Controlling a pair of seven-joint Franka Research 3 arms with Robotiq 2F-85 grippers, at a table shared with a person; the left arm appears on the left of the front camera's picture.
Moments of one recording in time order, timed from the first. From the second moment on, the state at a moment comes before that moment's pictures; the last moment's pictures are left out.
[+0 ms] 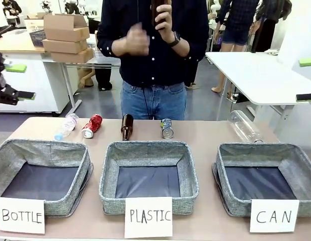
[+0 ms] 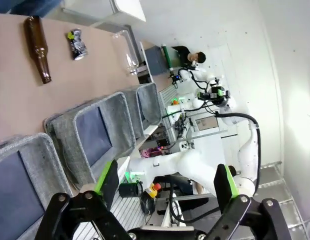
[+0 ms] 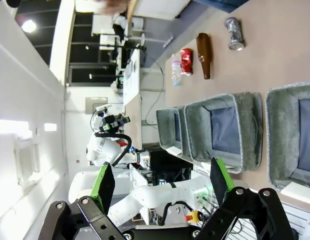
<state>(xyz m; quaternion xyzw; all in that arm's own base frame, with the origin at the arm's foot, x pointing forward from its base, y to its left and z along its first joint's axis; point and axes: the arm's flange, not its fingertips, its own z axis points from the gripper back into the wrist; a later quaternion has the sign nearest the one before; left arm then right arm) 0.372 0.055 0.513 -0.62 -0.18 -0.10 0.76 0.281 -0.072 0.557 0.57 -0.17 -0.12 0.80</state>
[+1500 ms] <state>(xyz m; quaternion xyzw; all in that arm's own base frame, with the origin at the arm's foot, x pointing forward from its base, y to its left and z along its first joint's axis) 0.141 0.237 0.625 -0.66 -0.37 -0.23 0.62 0.282 -0.072 0.557 0.57 -0.17 -0.12 0.80</state>
